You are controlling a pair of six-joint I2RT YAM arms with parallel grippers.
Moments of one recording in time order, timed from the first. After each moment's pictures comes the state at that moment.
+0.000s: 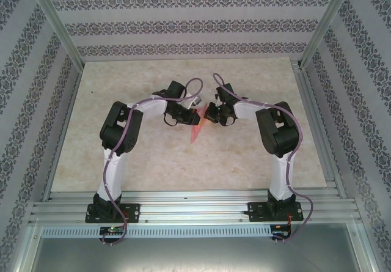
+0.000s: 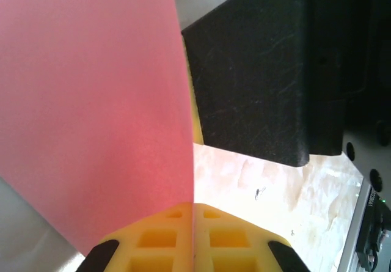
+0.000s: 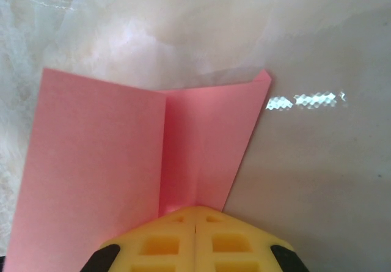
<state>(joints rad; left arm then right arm) -0.46 2.22 1.57 -0.49 0.79 -0.14 0.39 2.07 1.28 -0.25 -0.39 0.70</state>
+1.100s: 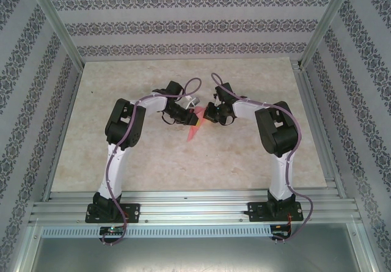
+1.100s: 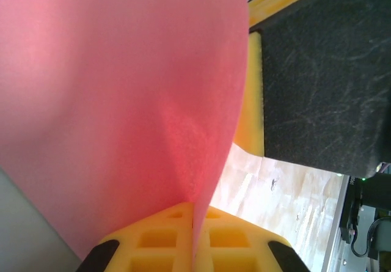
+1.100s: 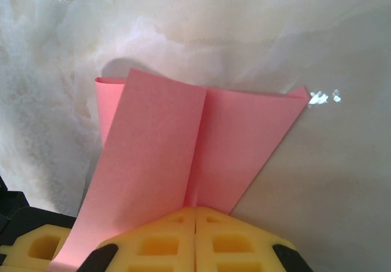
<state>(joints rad) -0.41 2.34 1.69 -0.62 0.90 -0.04 0.40 2.08 1.31 -0.28 -0.39 0.68</state>
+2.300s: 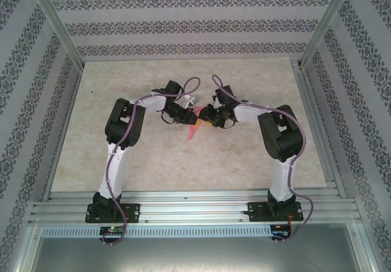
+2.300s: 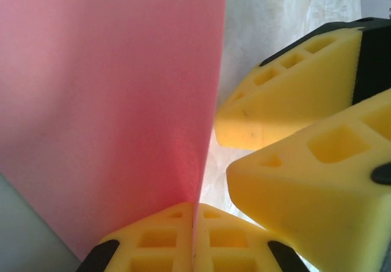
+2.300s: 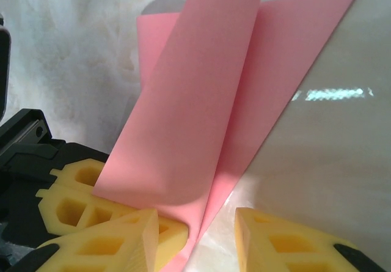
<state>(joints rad) -0.40 2.35 1.69 -0.62 0.91 -0.04 0.42 2.00 1.22 -0.21 -0.45 0.73</state>
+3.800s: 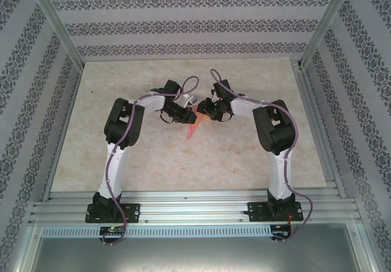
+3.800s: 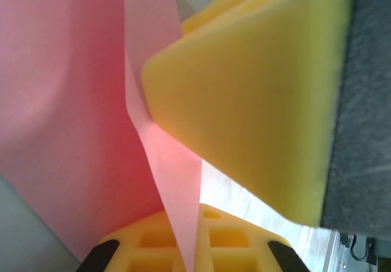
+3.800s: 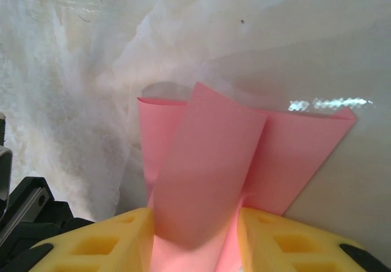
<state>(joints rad) -0.39 2.35 1.69 -0.61 0.92 -0.04 0.40 2.12 1.38 -0.23 -0.44 0.73</state>
